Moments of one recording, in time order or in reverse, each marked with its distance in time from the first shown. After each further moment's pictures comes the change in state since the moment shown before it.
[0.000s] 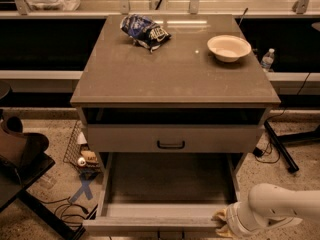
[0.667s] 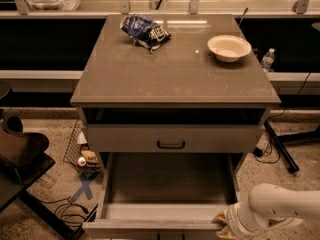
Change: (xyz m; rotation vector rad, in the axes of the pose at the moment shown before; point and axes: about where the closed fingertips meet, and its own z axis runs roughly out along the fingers) arm -0.002 0.000 -0.004 0.000 0.000 0.000
